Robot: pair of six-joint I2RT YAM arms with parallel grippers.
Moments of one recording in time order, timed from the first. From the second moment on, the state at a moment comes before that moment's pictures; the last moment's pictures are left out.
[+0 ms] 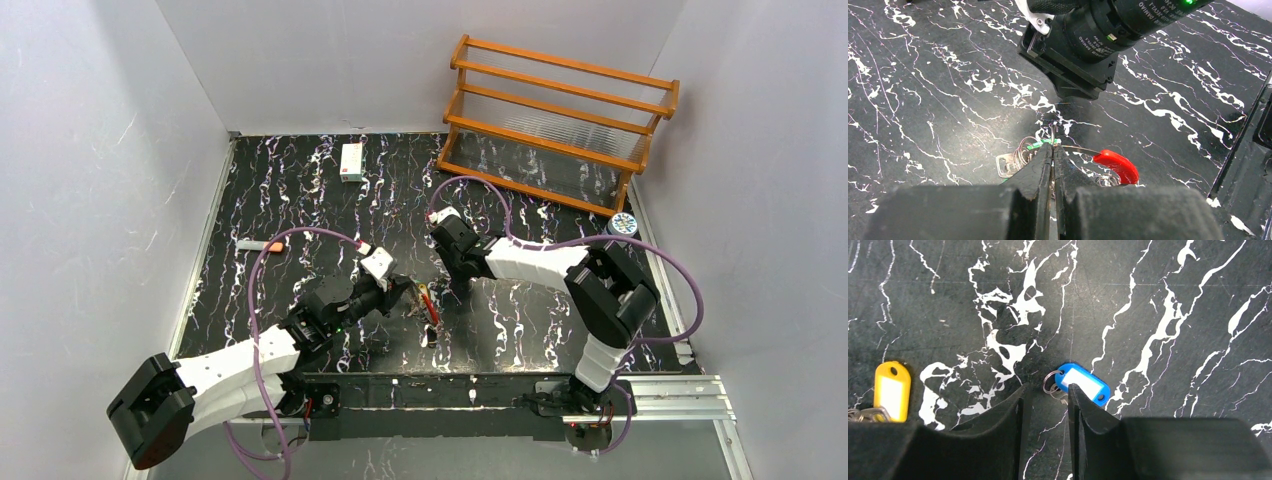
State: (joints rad) left arm -0.84 0.92 0.28 0.44 0.02 -0.08; right arm 0.86 1.74 1.06 -0.38 0.28 0.23
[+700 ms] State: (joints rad) left arm -0.84 0.92 0.28 0.44 0.03 -0.08; right arm 0.88 1.76 1.06 -0.38 0.32 0.22
